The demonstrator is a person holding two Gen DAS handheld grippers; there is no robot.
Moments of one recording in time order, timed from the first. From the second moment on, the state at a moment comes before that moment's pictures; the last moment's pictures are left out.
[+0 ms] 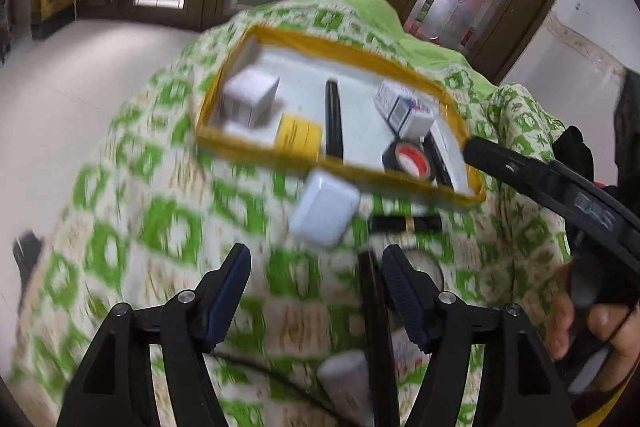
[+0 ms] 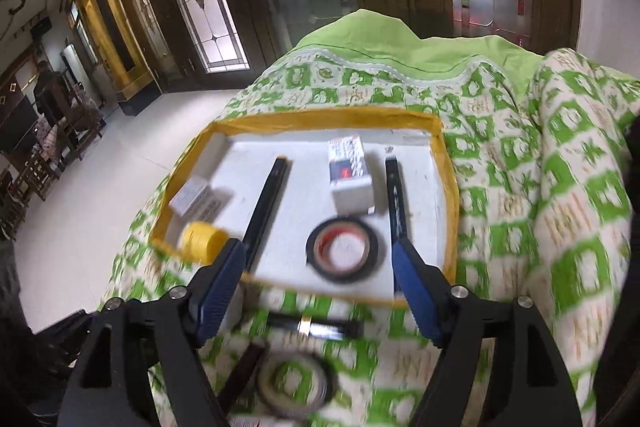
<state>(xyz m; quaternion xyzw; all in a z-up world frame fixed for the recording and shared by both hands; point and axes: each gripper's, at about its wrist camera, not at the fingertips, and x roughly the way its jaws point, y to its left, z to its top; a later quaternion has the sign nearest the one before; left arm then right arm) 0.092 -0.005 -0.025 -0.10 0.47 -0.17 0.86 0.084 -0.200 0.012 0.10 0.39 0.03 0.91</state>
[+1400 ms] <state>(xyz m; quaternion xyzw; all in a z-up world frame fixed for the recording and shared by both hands) 0.087 -0.062 -0.062 -0.03 0.55 -0.23 0.80 0.002 -0.205 -0.017 0.07 0.44 -0.01 0.90</state>
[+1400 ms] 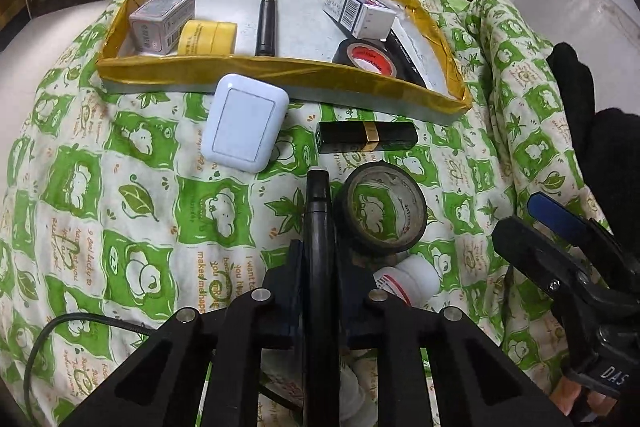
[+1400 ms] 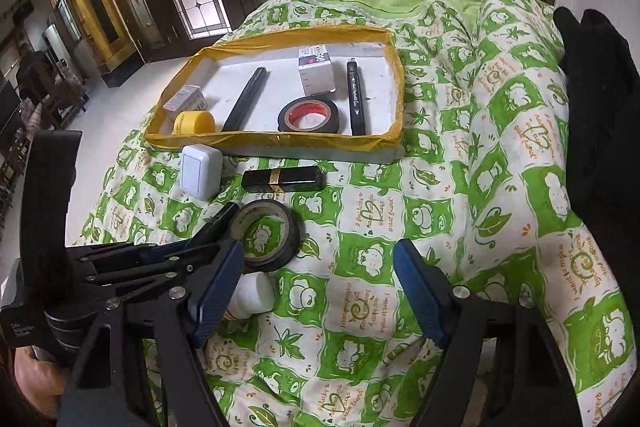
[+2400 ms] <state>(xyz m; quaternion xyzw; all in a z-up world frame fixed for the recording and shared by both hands) 0.093 -0.041 -0.066 -0.08 0.56 -0.20 0.80 0.064 -0.221 -0.067 0.21 0.54 0.05 0.81</state>
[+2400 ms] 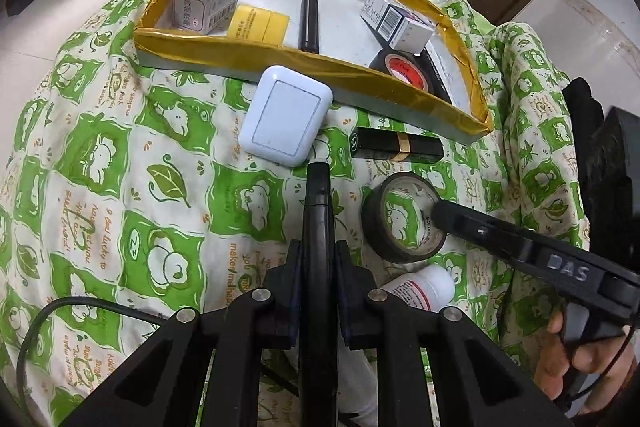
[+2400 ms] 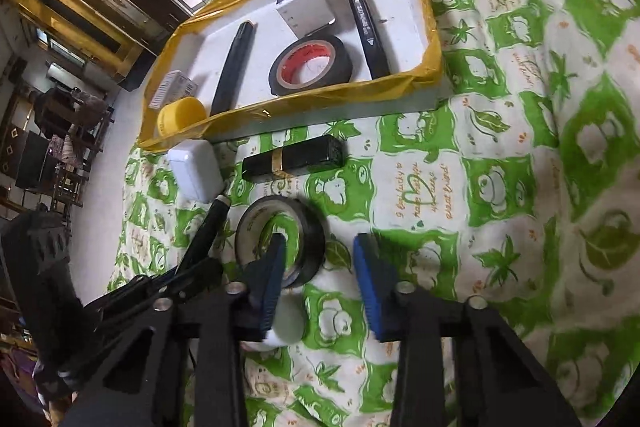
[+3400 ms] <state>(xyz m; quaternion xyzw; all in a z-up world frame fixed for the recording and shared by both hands) 0.093 -0.023 -0.034 -0.13 0.50 -0.24 0.82 0.049 -0.212 -0.048 0.18 0.50 0.04 0.85</state>
